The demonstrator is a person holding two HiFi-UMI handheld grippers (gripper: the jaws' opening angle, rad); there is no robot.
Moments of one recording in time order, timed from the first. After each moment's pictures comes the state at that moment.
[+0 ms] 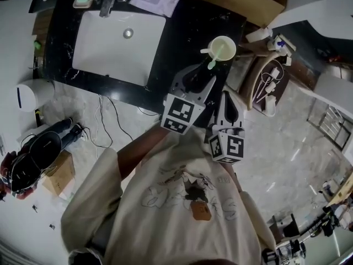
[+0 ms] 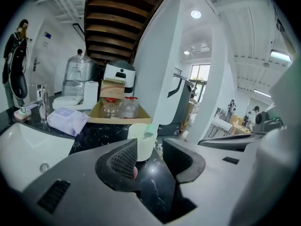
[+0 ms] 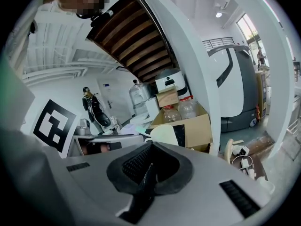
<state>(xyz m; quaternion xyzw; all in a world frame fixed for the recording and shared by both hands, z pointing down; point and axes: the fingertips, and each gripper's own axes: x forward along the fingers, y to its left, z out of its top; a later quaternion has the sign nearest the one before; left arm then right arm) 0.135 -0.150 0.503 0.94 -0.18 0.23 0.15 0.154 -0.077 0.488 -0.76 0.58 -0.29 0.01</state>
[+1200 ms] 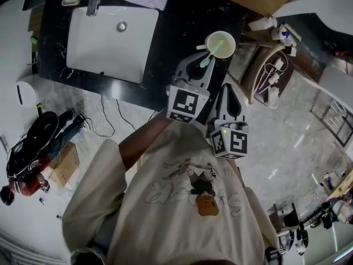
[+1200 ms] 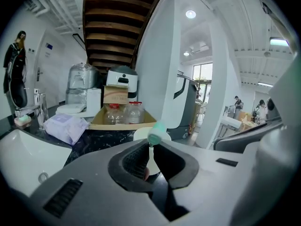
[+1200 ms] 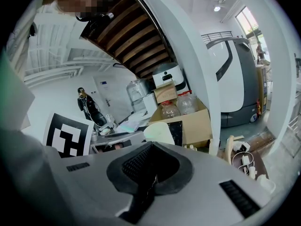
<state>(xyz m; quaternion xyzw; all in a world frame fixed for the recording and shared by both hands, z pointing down) 0.172 -0.184 0.531 0.95 -0.21 0.21 0.11 0.182 -0.095 0.511 -0.76 0.57 -0.32 0.01</state>
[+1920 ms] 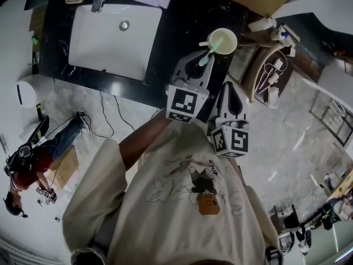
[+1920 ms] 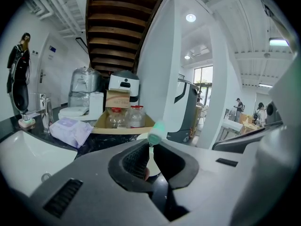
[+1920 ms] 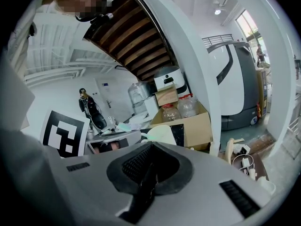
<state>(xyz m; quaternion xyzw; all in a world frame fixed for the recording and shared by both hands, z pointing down) 0.156 -0.181 0.508 0.95 -0.22 0.18 0.11 0.172 -0.088 0.496 -0.76 0.58 -0.30 0.01</state>
